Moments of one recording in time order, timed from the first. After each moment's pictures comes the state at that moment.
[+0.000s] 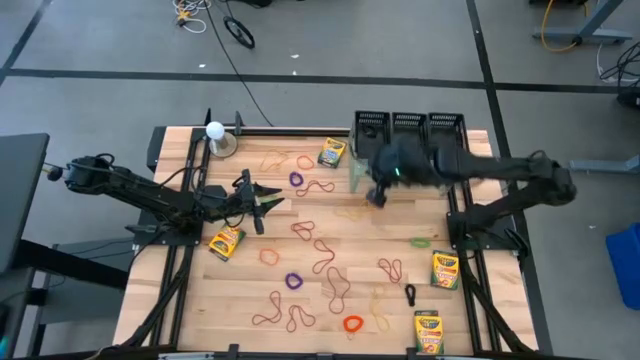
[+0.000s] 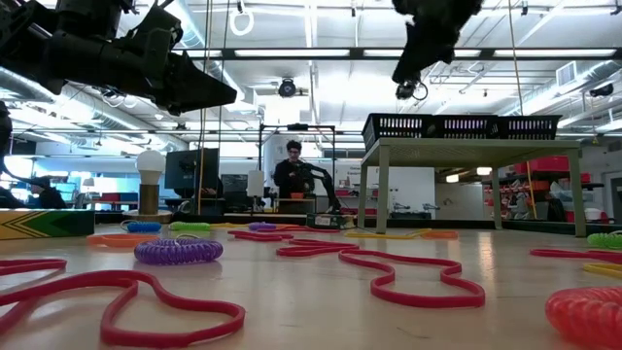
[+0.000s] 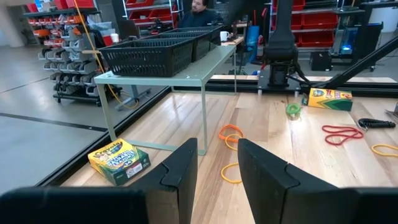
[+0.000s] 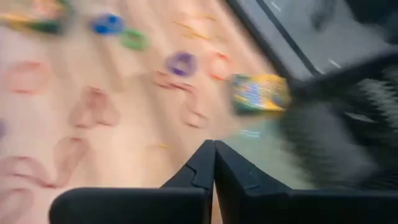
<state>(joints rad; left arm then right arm) -0.10 1.03 0.21 0.77 -0.44 0.07 -0.06 1.28 1.18 -0.71 0.32 0.21</state>
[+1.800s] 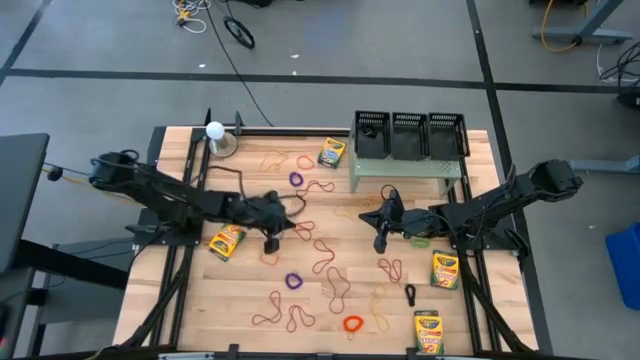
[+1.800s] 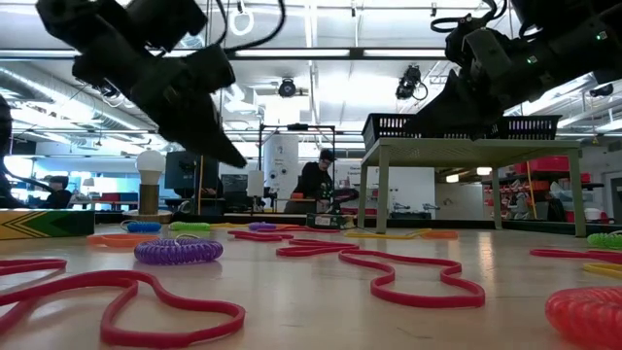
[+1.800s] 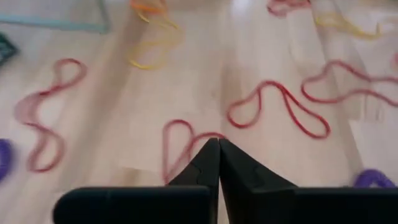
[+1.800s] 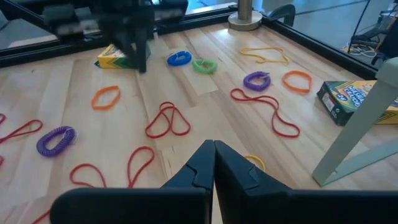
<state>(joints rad) -0.11 1.37 0.52 0.21 -0.18 -0.15 0.24 1.24 0.42 0.40 0.50 0.30</state>
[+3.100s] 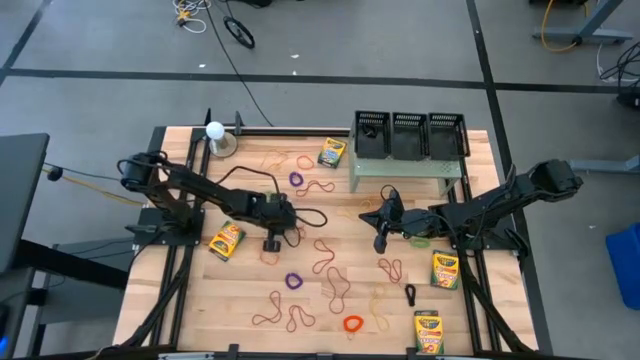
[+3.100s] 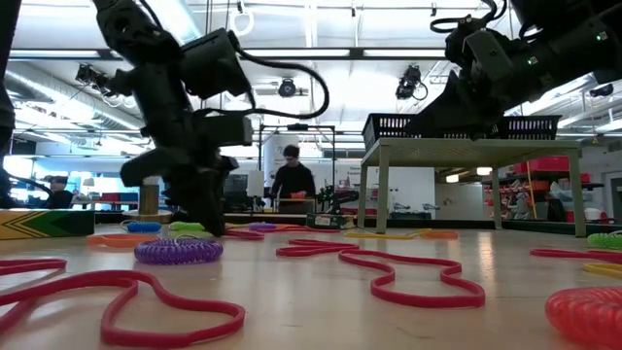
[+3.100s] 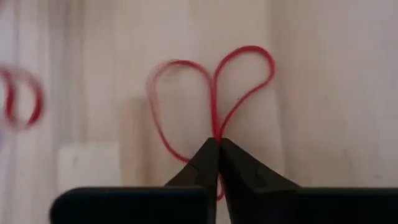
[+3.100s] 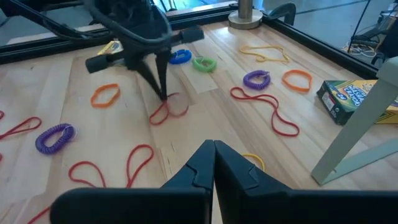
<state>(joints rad) -0.02 1.61 0.71 -0.19 -0.16 0.12 0.24 1.24 0.42 0.39 0.49 0.30</state>
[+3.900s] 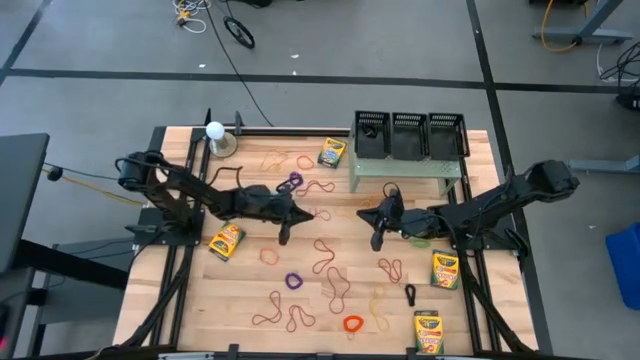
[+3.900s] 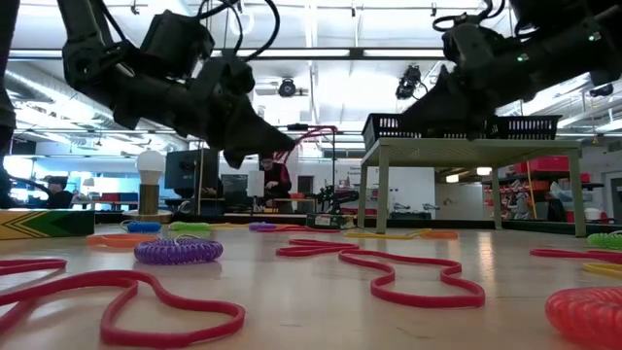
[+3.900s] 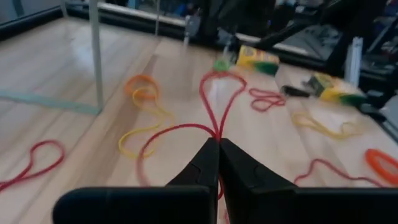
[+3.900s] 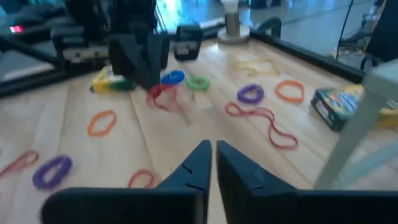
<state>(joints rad) 0.03 1.60 0.44 0.92 0.01 -0.17 0.24 1.31 0.42 0.54 0.55 0.34</state>
